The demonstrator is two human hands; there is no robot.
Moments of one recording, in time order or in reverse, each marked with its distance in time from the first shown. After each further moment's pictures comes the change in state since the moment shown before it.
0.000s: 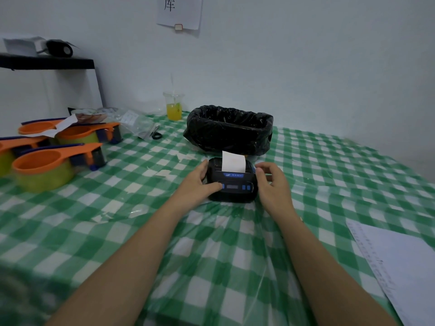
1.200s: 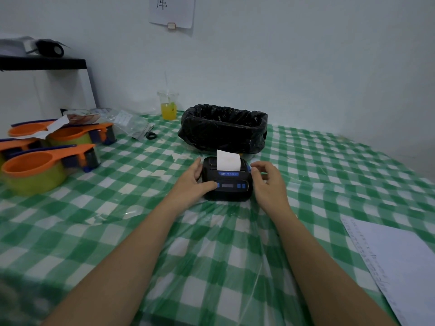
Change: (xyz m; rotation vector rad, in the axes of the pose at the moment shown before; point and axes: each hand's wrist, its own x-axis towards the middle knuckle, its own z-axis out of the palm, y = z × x) left_hand -0.001 0.000 -0.001 -0.037 0.011 -0.027; right_hand 0.001 0.002 -0.001 -0.046 0.009 0.013
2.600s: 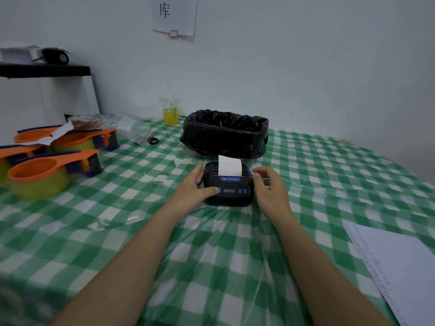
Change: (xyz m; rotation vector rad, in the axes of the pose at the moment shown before) left_hand -0.001 0.000 -0.002 -0.082 -0.034 -0.012; right_hand -0.003 -0.002 -0.002 0.026 -0.020 0.017
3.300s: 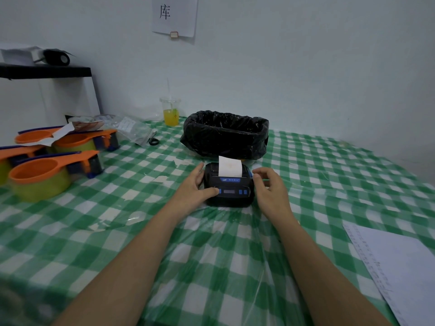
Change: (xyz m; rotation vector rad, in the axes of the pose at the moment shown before) left_hand 0.002 -0.003 -0.001 0.023 -0.003 0.017; right_hand 0.001 0.001 0.000 0.000 0.007 -0.008
